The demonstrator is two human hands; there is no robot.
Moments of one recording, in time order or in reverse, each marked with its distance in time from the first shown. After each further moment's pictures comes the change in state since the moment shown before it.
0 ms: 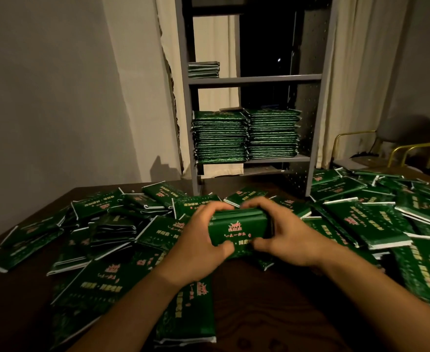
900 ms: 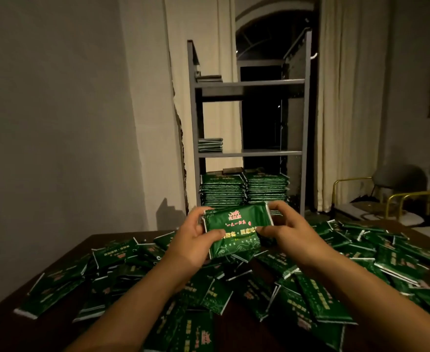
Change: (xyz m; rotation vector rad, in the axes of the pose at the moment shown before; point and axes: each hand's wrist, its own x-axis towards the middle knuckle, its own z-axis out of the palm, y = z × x) left_hand 0.016 0.103 -0.052 -0.341 0.162 -0.177; right_hand -0.010 -0.113 -0.041 0.266 0.322 0.130
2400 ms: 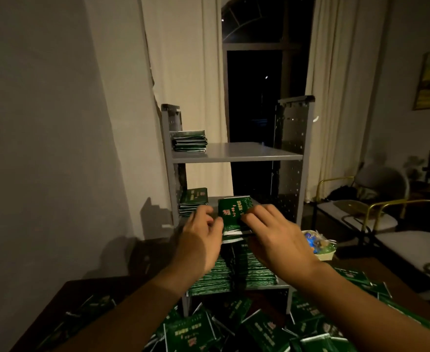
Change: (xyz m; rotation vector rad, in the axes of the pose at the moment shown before) left_hand 0.178 0.154 0.017 0.443 0.082 0.056; right_hand 0.147 -0.134 -0.063 -1.235 0.140 -0.802
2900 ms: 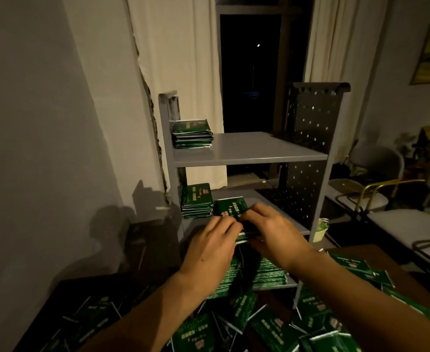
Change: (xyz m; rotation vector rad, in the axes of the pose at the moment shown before) left_hand 0.040 -0.042 0.008 0.621 -0.086 0.652; right_hand 0.045 0.028 0.056 0.287 -0.304 0.217
